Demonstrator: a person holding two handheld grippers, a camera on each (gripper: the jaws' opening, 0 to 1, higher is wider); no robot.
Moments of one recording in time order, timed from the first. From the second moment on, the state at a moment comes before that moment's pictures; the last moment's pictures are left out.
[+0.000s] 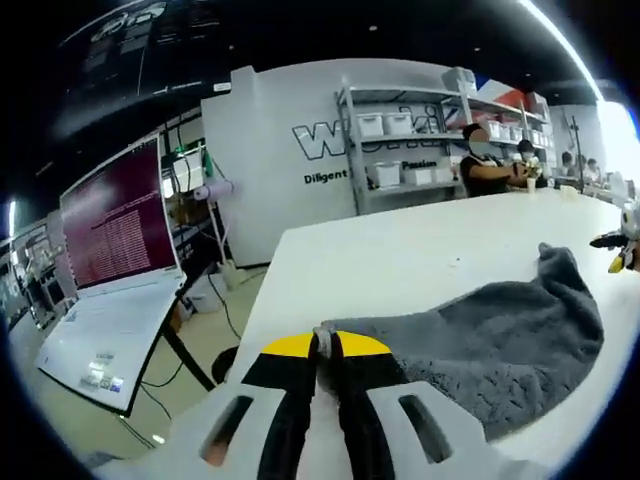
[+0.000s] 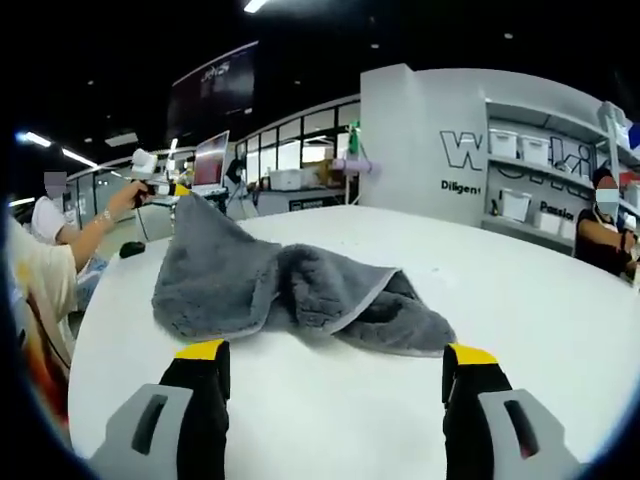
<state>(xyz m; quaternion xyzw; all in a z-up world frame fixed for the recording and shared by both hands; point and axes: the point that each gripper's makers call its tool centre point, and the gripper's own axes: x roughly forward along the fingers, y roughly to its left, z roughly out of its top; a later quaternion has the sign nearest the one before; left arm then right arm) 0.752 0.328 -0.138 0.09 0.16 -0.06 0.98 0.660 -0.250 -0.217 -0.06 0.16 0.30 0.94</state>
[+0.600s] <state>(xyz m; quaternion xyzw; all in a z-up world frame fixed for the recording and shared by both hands) 0.733 0.328 -0.214 0.15 0.22 -0.05 0.96 0.657 -0.246 -0.224 -0.06 0.17 0.30 0.94</state>
